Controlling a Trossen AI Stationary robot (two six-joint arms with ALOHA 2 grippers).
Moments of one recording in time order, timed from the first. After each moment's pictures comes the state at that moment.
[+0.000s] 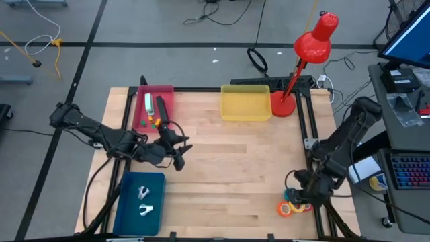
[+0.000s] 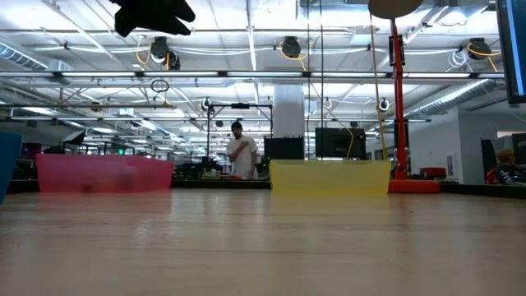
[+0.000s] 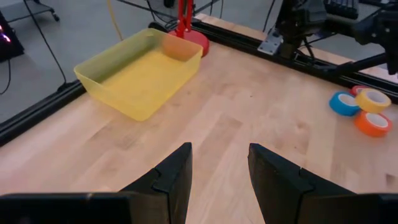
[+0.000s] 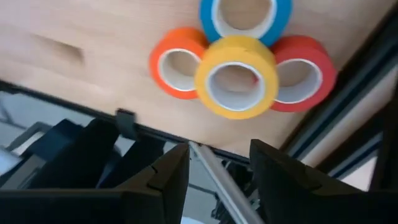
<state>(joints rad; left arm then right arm) -0.37 1.16 0.92 -0.36 -0.70 -0.55 0.96 1.10 0.80 -0.79 -0.18 2.33</state>
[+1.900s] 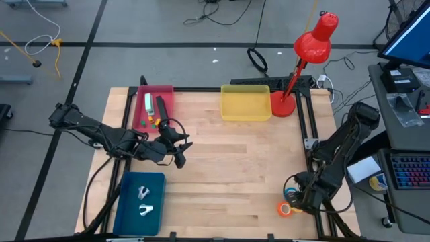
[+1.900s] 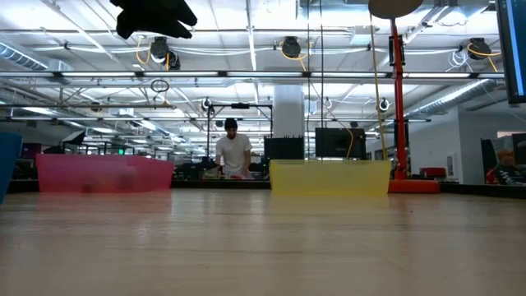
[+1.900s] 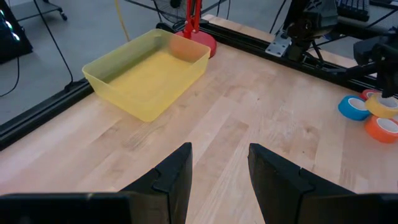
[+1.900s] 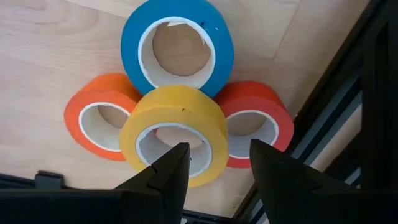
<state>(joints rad) -0.35 1.16 0.92 -0.37 -0.71 -0.55 1.02 1.27 0.74 -0.79 -0.19 2.36</state>
